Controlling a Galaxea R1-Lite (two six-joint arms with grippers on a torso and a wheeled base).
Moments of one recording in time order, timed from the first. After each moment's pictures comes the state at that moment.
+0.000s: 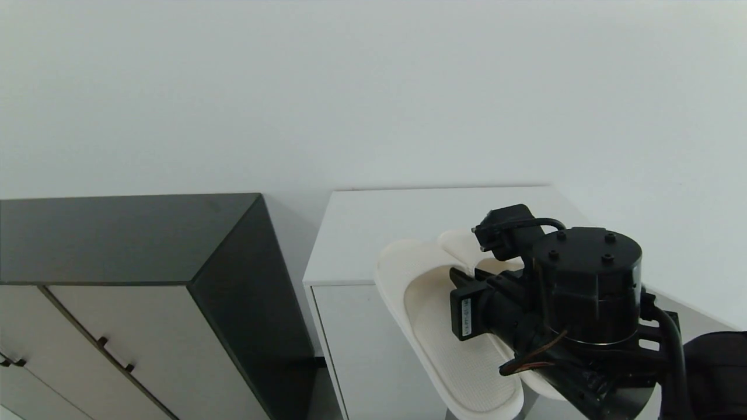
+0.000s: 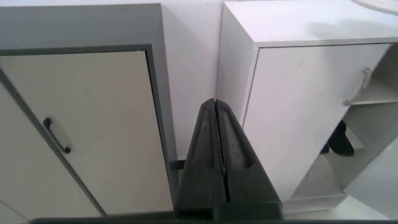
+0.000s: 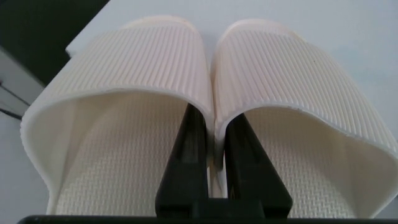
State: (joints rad) left arm 0.00 0.00 0.00 0.00 -0.03 0.00; right arm 0.96 1.69 -0.80 -0.64 -0.57 0.16
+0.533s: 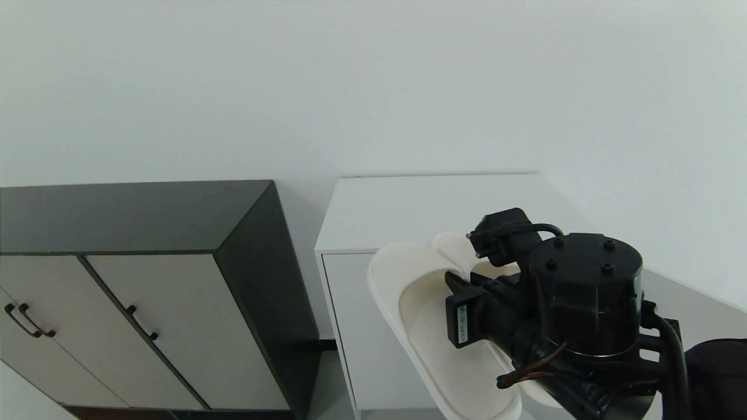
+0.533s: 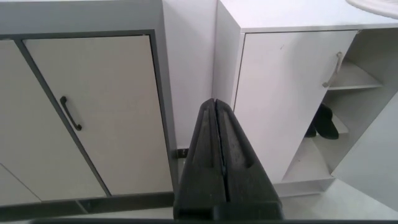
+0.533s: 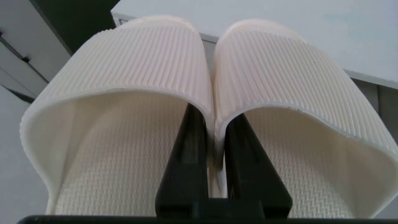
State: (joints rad) left arm 0.00 0.00 0.00 0.00 -0.03 0.00; right arm 0.97 1.69 -0.80 -0.64 -0.57 0.16
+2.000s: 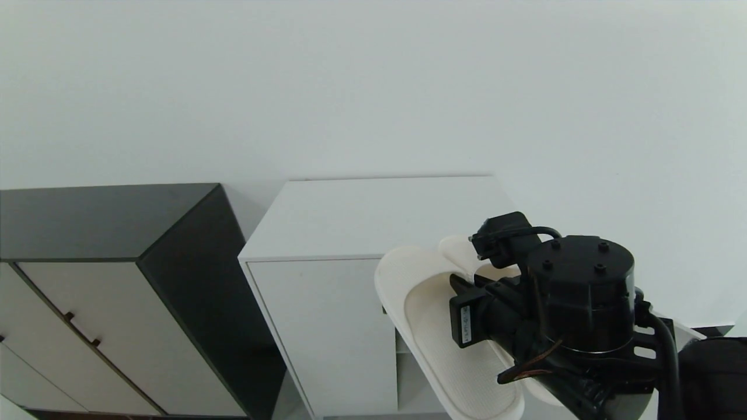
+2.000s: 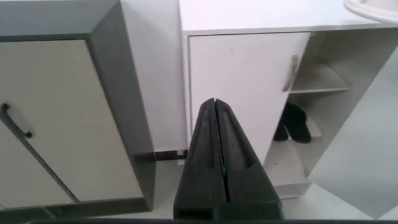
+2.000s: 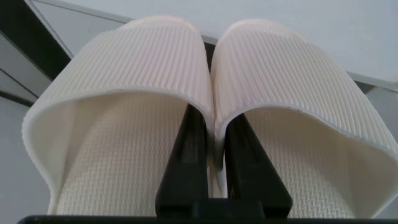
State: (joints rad) left arm 0.00 0.00 0.00 0.00 -0.03 0.00; right arm 0.97 1.70 -0.79 -0.64 -0.57 0.16
